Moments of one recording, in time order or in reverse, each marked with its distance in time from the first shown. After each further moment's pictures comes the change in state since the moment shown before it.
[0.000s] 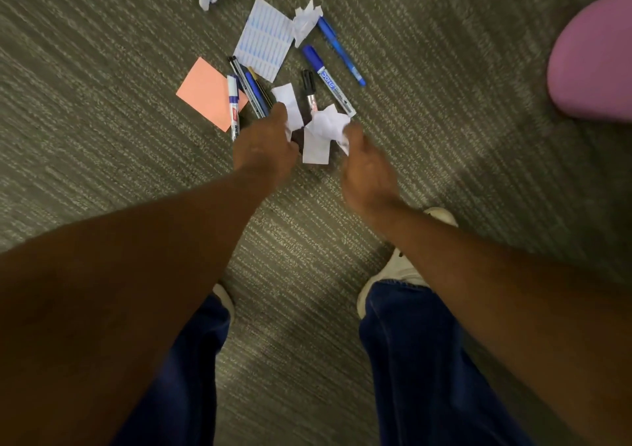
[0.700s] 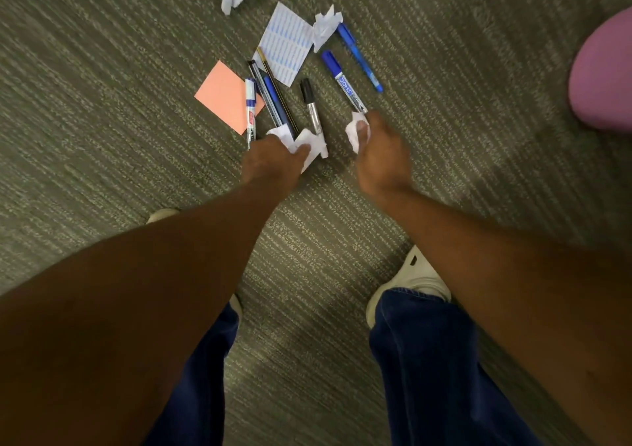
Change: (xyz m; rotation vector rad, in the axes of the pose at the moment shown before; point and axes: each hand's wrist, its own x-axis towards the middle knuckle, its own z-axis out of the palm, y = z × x) left_hand -0.006 -0.019 0.016 -0.123 -0.015 -0.266; right_hand 0.037 -0.003 0.004 0.094 0.163 0.067
